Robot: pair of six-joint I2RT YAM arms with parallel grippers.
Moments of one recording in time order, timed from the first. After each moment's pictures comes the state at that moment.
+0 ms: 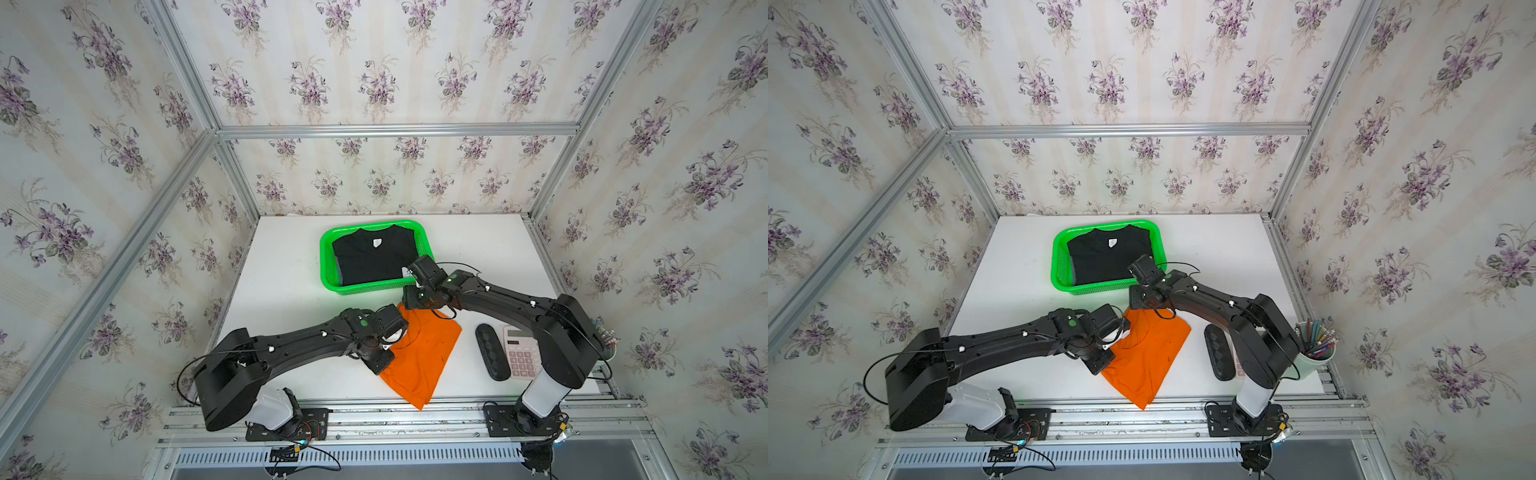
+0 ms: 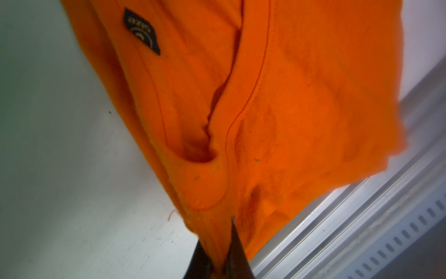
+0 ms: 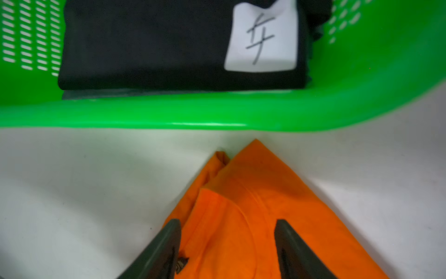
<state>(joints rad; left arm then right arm) -1.01 1.41 0.87 -0.82 0.09 -0.22 0.79 1.75 1.21 -0.53 0.04 0.60</state>
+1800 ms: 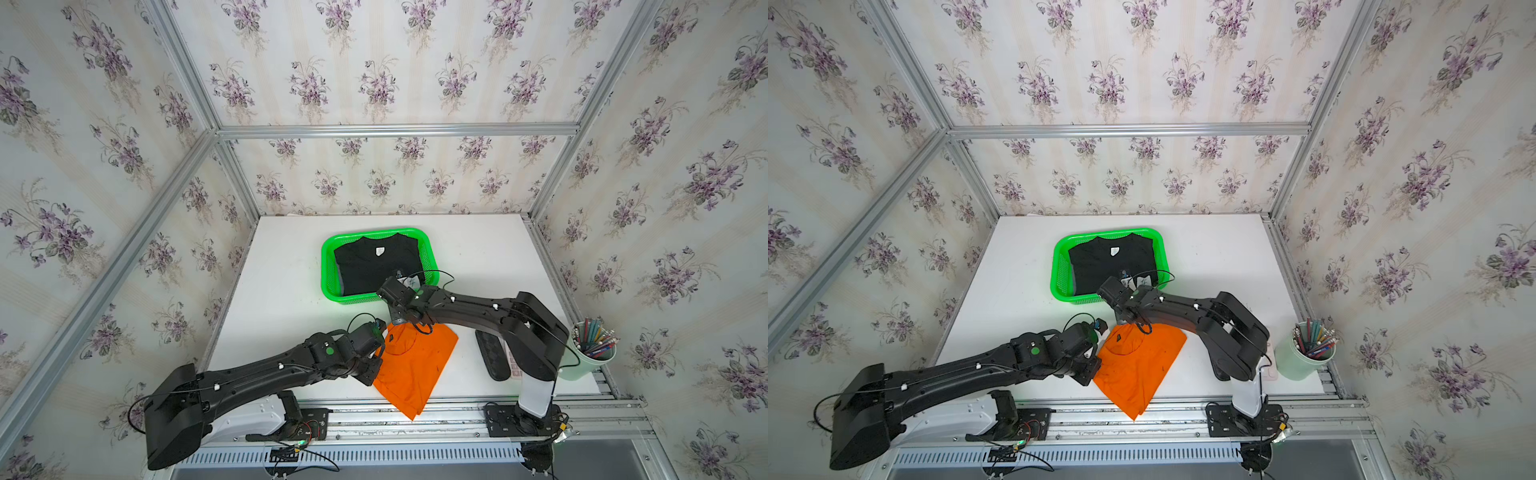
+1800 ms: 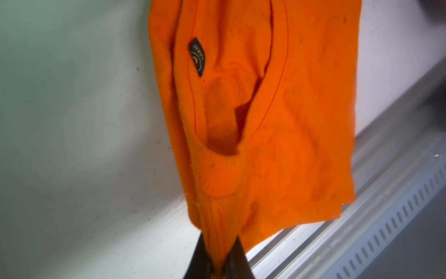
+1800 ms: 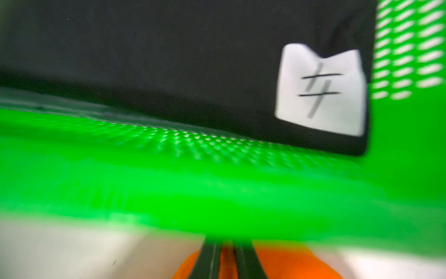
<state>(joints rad) -1.07 1.11 0.66 -0.67 0.05 -0.48 0.97 1.82 1.22 -0.54 0.35 0.62</state>
